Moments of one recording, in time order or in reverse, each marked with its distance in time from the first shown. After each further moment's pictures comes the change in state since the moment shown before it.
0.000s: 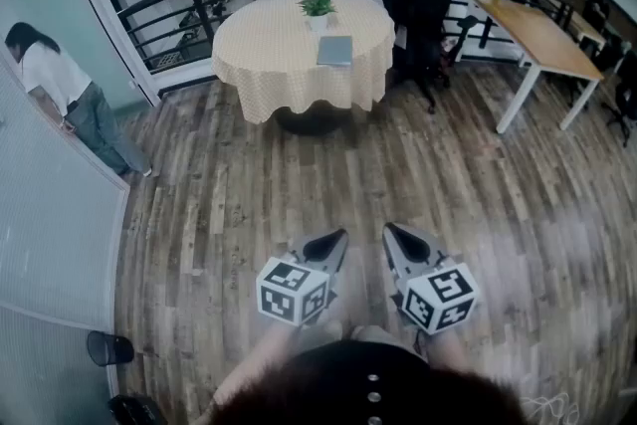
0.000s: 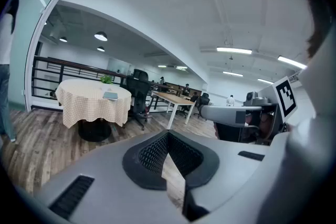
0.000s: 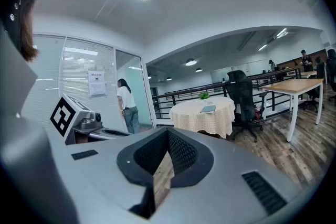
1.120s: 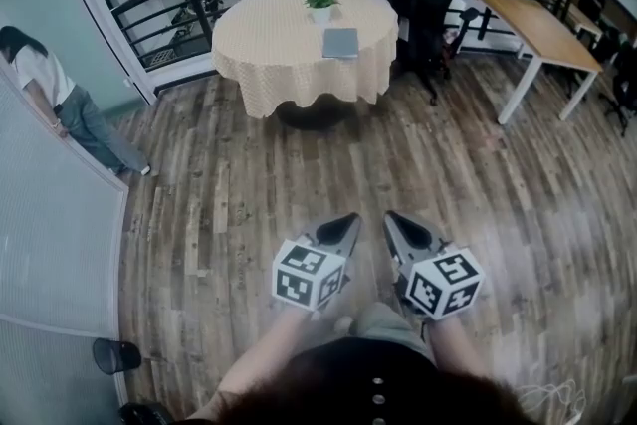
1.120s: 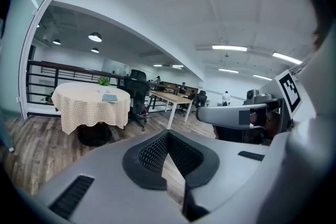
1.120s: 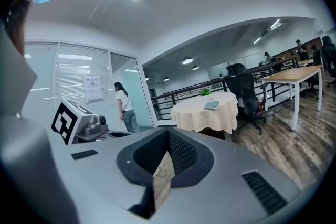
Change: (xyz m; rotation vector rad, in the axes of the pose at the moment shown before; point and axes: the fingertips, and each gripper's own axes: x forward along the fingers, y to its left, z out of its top) left arm 0.006 0.045 0.011 0.074 0.013 -0.028; right arm 0.052 0.022 0.002 0.081 -0.004 -0.023
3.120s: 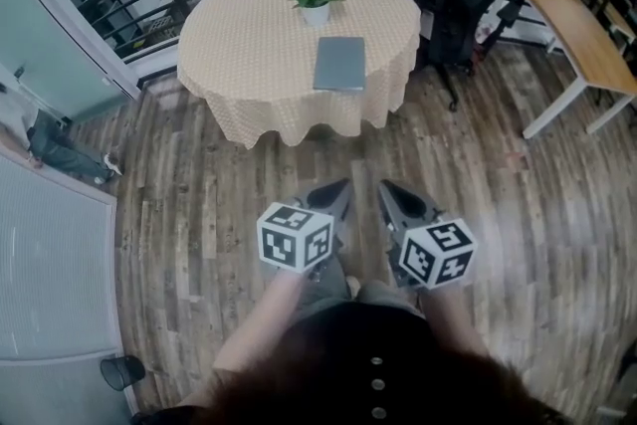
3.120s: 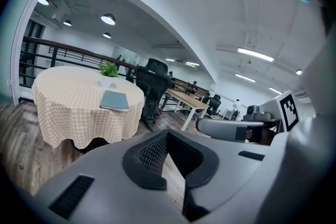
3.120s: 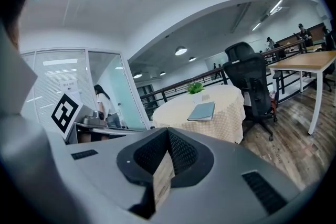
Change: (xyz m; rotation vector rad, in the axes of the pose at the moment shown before) left arm 0.299 0.263 0.137 -0.160 0.069 0.033; right arm 0.325 -0.253 0.103 0.080 0.070 0.033
